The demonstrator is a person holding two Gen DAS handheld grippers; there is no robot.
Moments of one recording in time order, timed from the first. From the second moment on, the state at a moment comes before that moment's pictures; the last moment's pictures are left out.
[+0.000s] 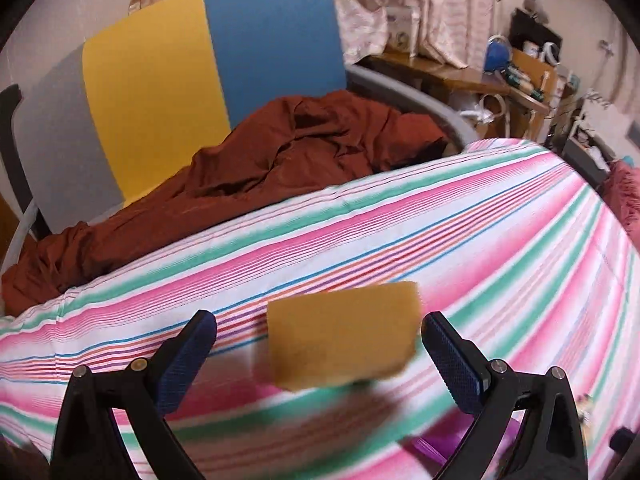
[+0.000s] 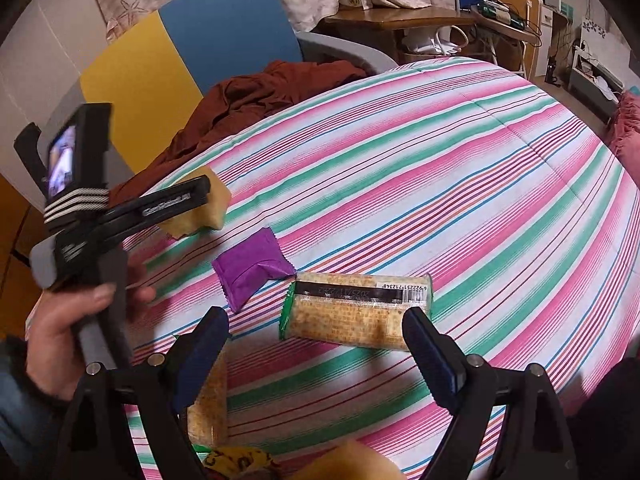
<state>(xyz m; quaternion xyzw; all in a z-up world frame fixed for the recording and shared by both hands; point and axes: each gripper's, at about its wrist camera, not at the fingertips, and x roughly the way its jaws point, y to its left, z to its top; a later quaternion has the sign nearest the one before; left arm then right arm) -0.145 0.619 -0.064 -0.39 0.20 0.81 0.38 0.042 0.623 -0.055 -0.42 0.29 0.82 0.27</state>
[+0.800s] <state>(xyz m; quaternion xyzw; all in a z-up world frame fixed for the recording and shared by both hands) -0.092 0.461 -0.060 -0.40 0.15 0.82 0.38 0.037 0.624 -0.057 -0.44 0.26 0.81 0.28</state>
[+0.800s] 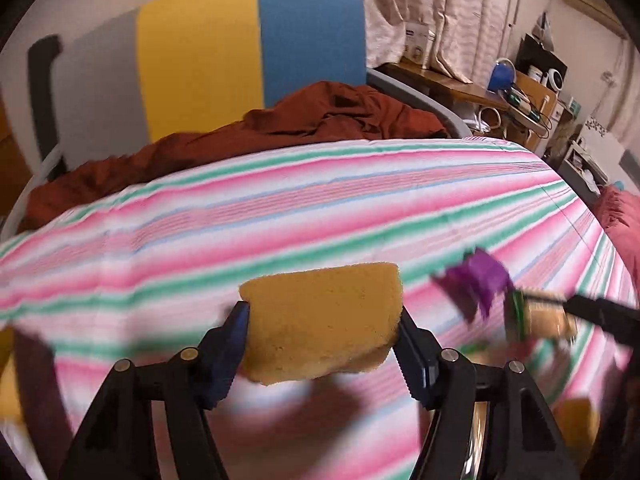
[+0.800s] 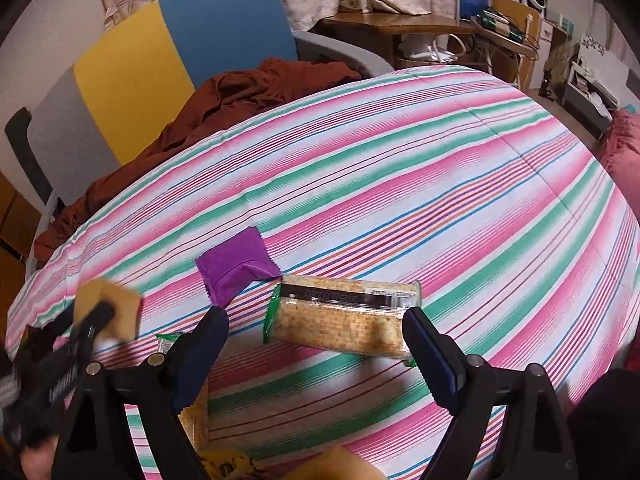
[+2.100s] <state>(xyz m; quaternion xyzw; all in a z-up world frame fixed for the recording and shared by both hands) -0.013 0.367 -0.081 -0.36 0.13 0.84 0.39 -0.021 0.604 -0.071 -0.44 0.30 0.83 0.16</state>
